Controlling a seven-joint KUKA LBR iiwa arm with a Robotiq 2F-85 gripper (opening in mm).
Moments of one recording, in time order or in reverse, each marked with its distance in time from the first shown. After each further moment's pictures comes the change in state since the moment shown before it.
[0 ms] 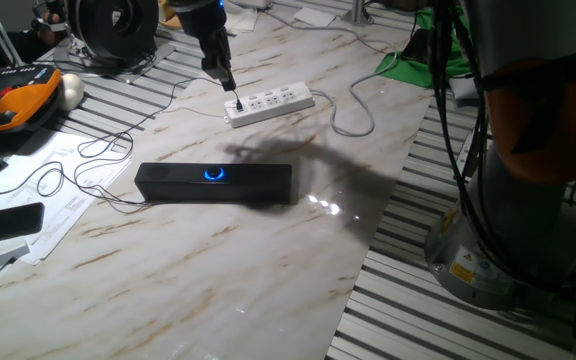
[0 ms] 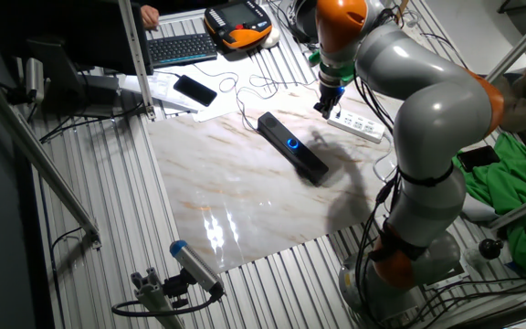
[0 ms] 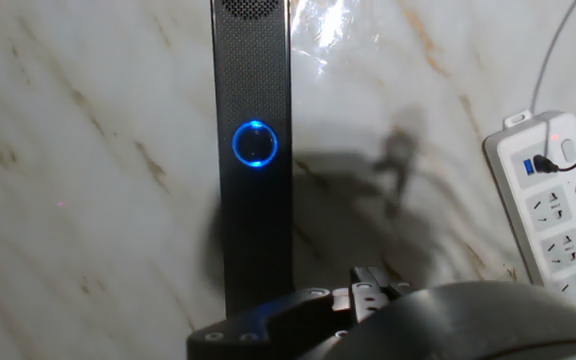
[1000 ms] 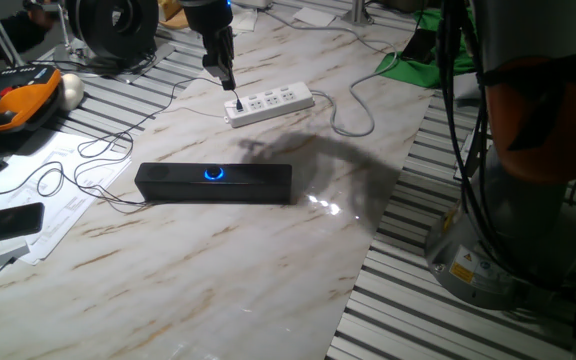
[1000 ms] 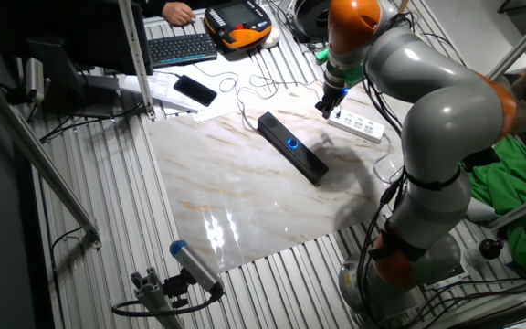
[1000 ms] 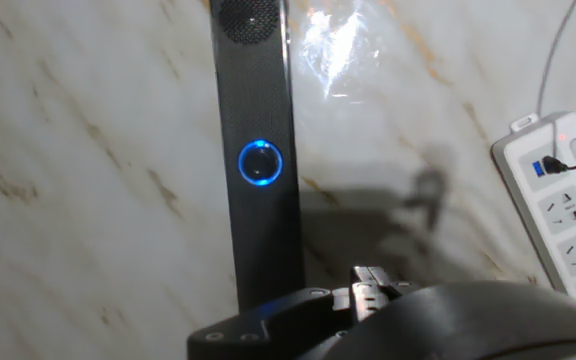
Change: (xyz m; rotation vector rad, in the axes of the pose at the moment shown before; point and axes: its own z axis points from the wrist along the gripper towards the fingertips) arm 0.000 0.000 0.000 -0.048 -0.095 0.118
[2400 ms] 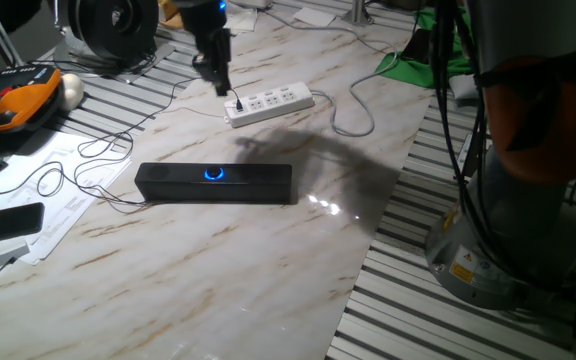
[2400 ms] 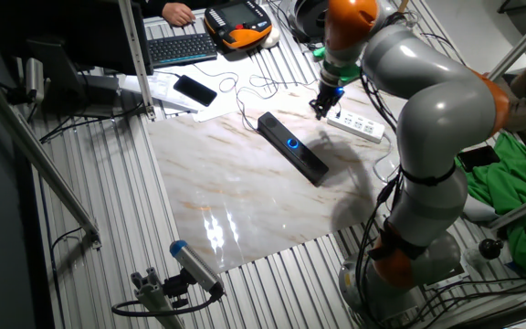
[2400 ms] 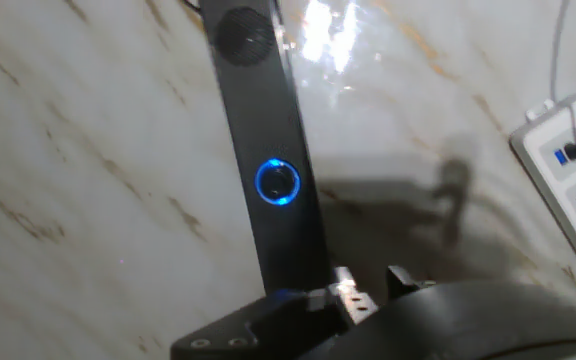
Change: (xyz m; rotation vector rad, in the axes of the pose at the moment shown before) arm -0.020 0.028 0.005 -0.012 0.039 0.022
